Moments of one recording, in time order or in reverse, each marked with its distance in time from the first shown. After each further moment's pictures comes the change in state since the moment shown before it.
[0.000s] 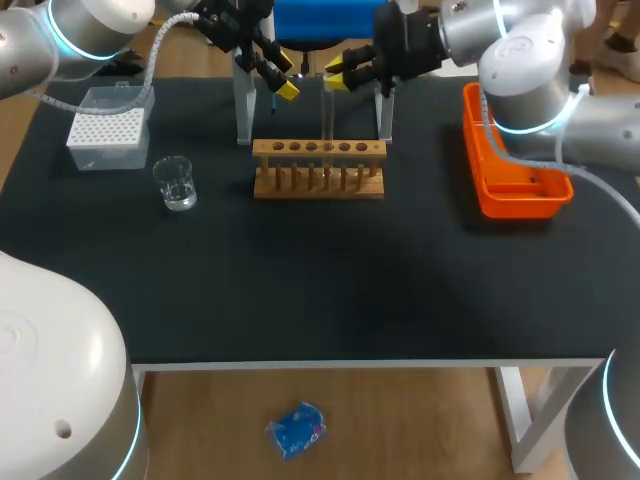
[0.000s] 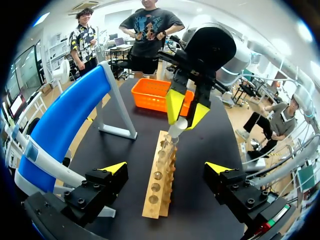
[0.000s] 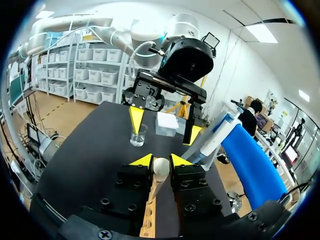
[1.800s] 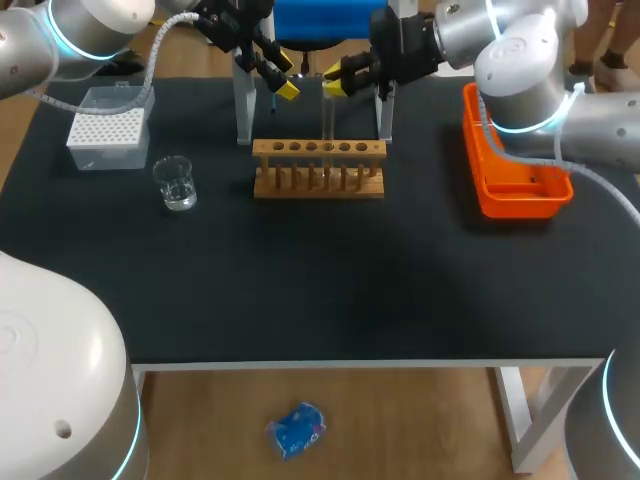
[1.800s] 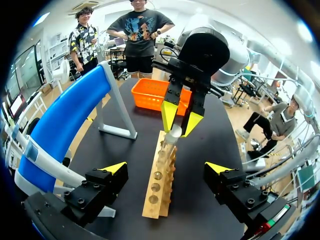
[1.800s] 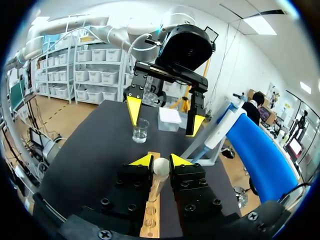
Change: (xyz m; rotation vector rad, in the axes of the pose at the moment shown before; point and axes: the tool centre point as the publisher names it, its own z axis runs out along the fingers) left arm 0.000 0.000 0.000 0.000 0.000 0.000; right arm 0.003 -0.013 0.007 0.023 0.027 0.045
